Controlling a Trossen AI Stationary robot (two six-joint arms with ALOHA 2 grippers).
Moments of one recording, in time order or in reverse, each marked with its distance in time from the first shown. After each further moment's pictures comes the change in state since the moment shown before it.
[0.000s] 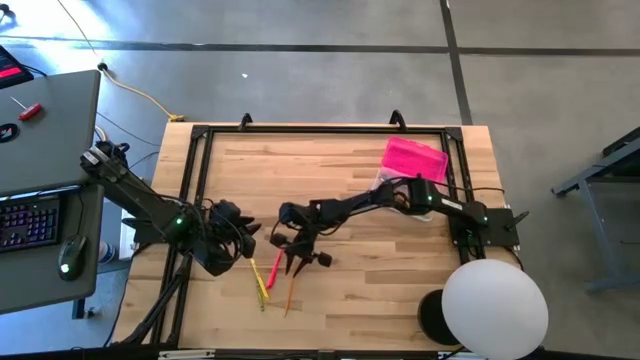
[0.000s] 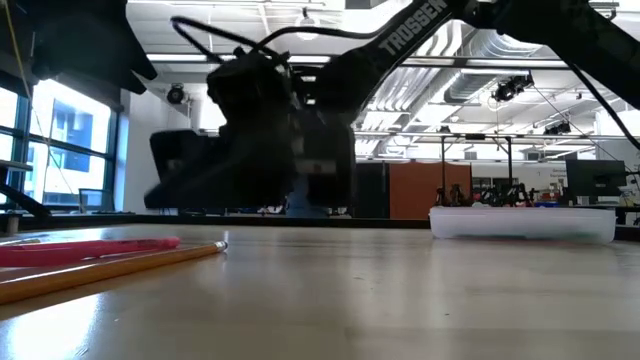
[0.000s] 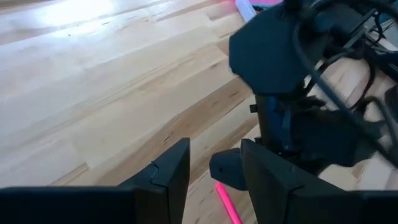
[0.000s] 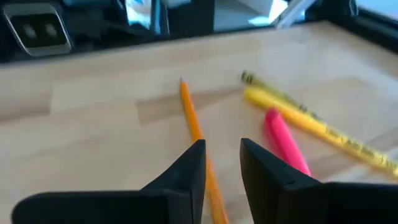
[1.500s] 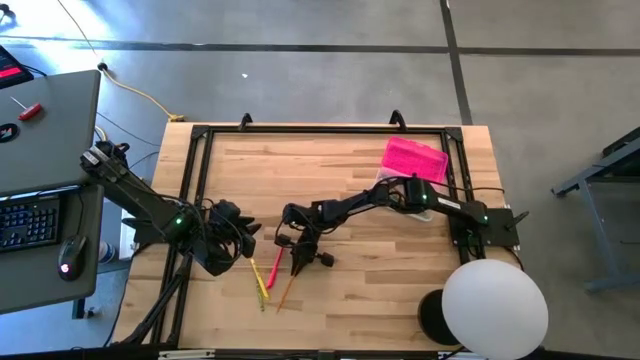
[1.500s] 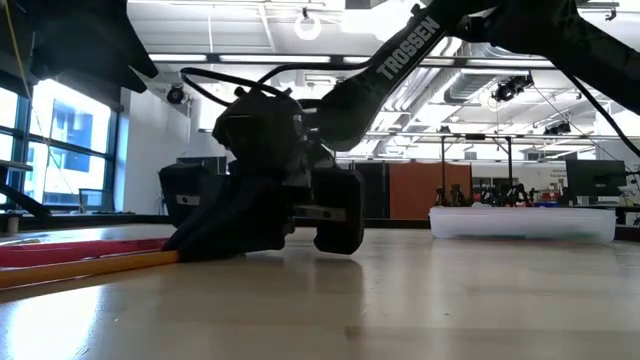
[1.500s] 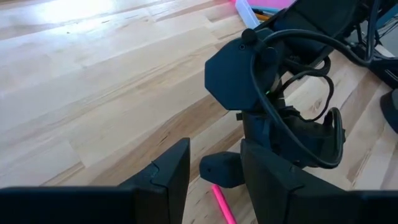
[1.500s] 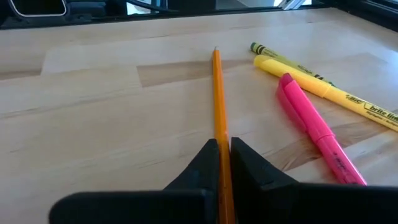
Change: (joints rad) left arm 0.000 0.000 0.000 0.008 -0.003 -0.023; right arm 0.000 0.086 -0.028 -0.066 0.018 -0.128
